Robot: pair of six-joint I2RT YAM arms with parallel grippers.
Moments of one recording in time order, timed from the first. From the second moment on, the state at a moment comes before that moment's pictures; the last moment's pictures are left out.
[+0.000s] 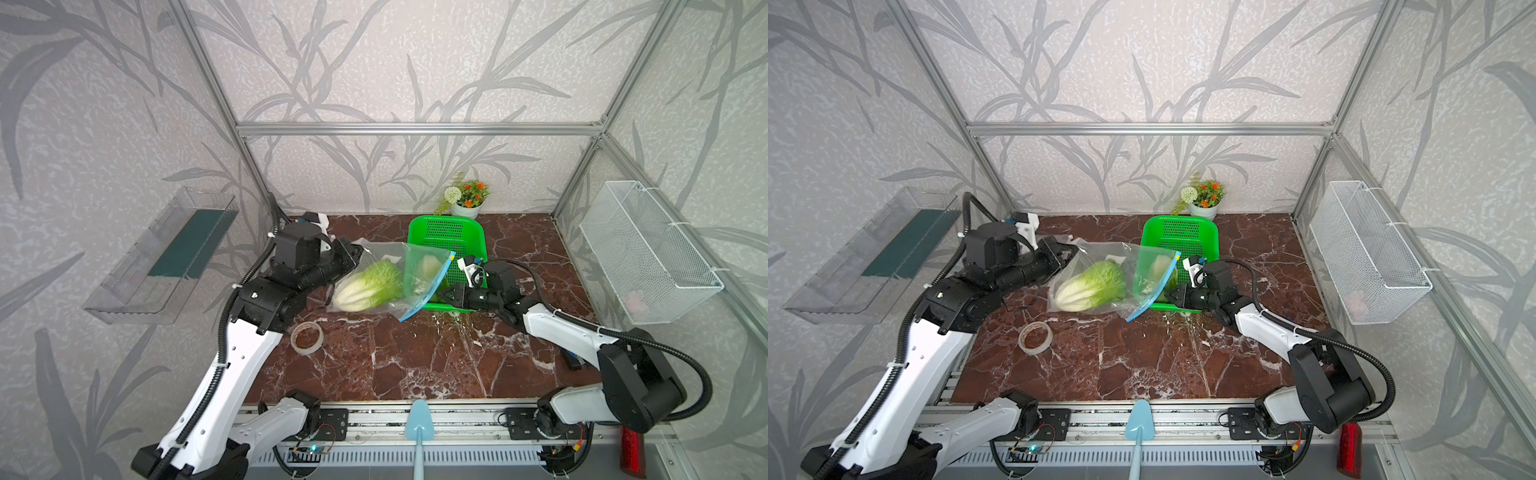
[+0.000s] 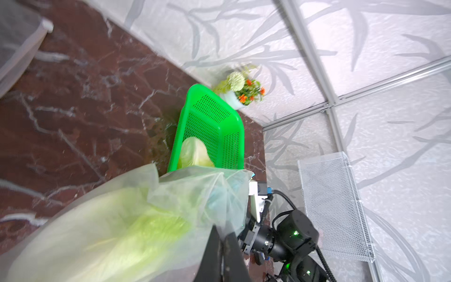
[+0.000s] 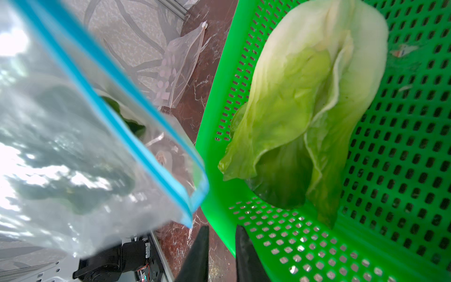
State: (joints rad) left arm -0.37 1.07 1.45 -0.79 0.14 -0.88; right arm 0.46 1.40 0.70 0.13 -0.57 0.67
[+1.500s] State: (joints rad) left arm -0.36 1.30 1.74 -0.63 0.64 -0.92; right arm 0.45 1.48 0.65 0.50 -0.55 0.82
